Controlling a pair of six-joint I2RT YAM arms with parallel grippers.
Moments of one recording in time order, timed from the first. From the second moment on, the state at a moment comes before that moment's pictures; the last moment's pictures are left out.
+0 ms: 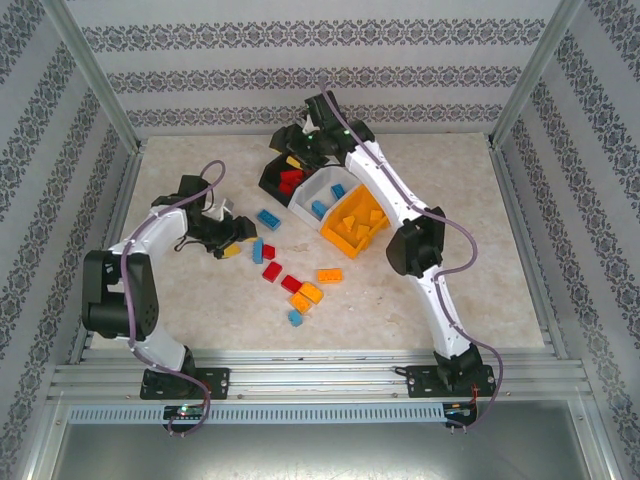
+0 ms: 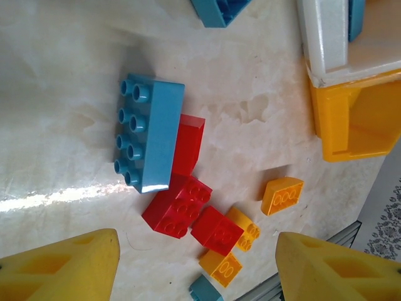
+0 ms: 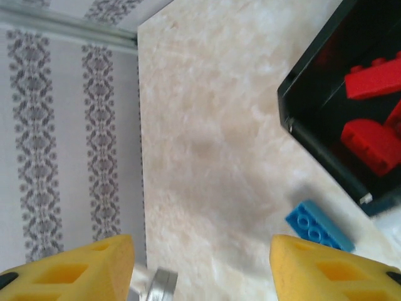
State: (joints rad) left arm -0.02 1.61 1.10 -0.78 0.65 -0.40; right arm 0.53 2.42 2.59 -0.90 -0.45 0.90
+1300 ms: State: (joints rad) left arm -0.02 1.52 1.04 -0.84 0.47 -0.40; right arm 0.93 2.13 1.78 -1.11 -0.18 0.47
